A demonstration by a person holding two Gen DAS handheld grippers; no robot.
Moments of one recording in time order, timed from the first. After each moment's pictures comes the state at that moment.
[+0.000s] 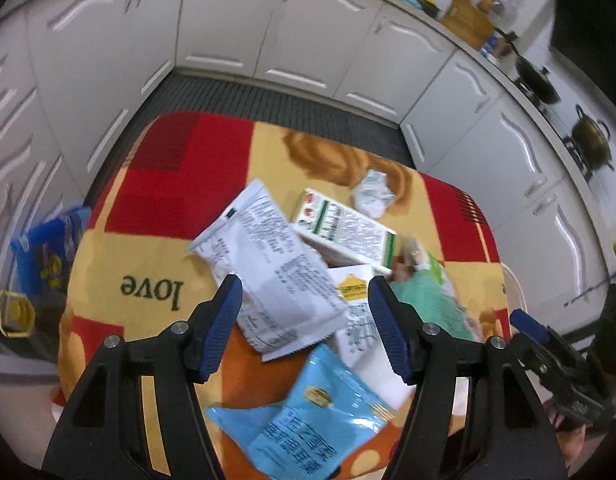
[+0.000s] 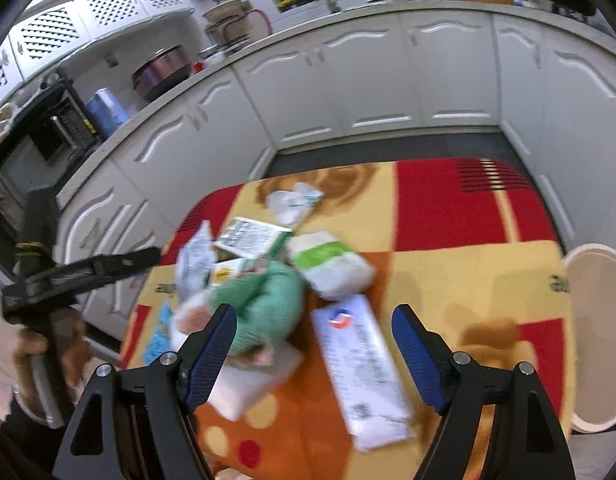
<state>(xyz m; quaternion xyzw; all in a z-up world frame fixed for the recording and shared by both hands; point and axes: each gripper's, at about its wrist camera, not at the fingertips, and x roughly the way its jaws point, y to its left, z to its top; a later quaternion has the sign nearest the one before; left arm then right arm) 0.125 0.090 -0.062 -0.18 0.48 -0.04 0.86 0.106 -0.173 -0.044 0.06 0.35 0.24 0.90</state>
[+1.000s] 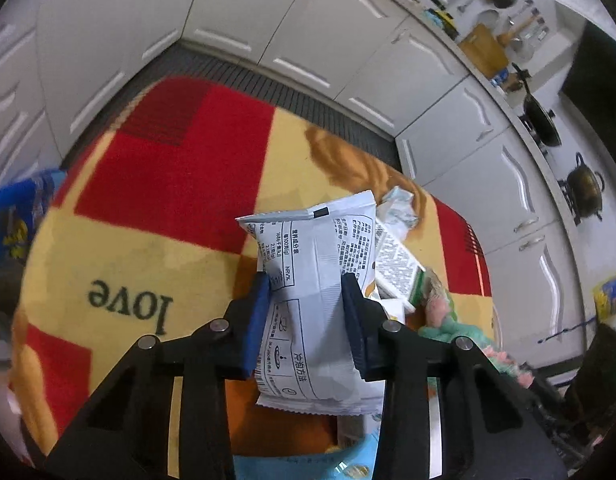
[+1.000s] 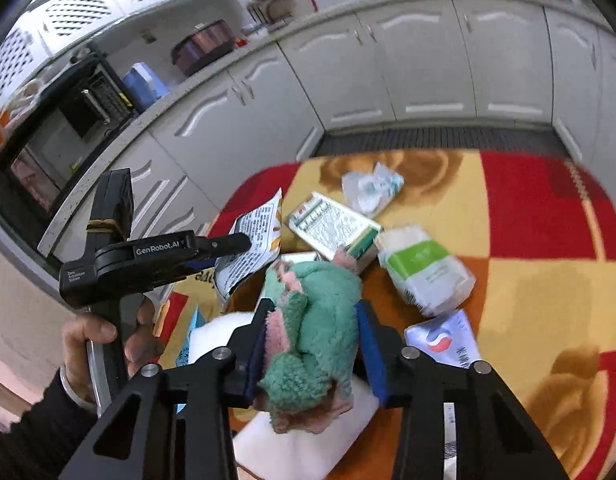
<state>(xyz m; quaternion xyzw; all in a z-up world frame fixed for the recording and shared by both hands) 0.144 0.123 -0.093 -0.26 0.47 -0.06 0.84 0.121 -0.119 -0.056 0.05 0.36 0.31 0.88</state>
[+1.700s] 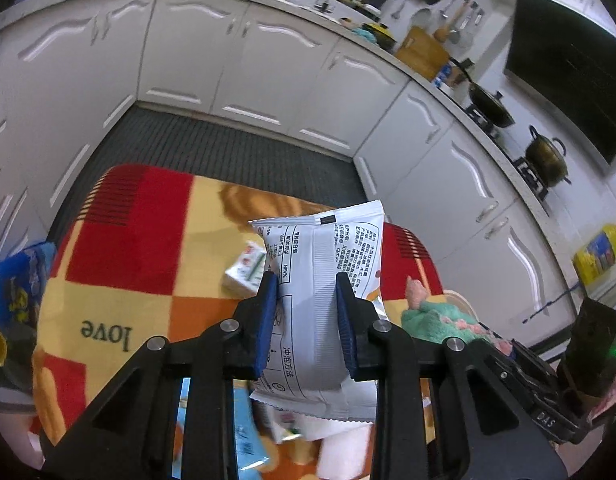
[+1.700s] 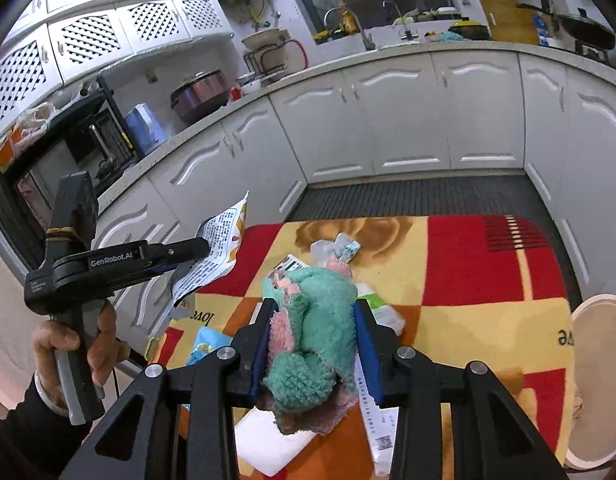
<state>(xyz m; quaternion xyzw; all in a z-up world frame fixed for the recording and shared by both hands) 0.127 0.065 -0.006 -0.20 0.41 -0.12 0.88 0.088 -0.173 -0.009 0.05 0.28 0.28 0.92</state>
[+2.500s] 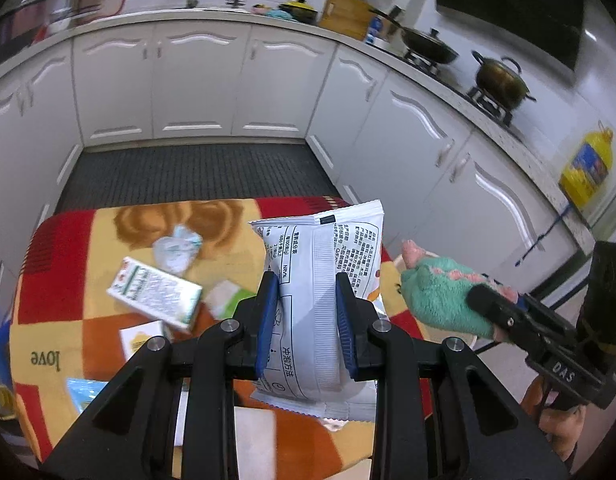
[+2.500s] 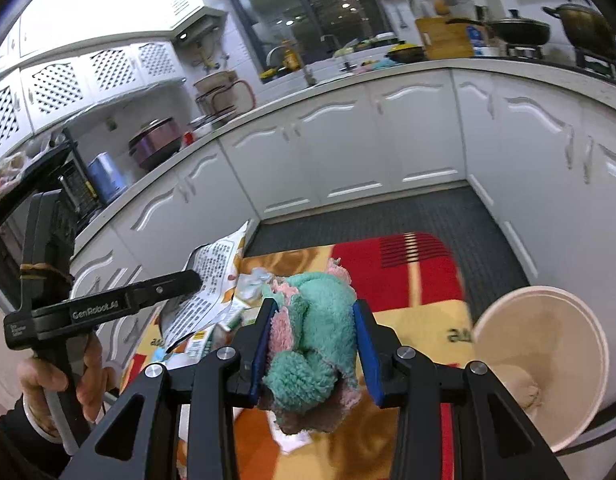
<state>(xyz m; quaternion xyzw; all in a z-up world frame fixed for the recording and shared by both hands) 0.126 -0.084 0.019 -0.07 0.40 -0.19 0.89 0.063 -0.287 0.008 0.10 0.24 0.19 0.95</state>
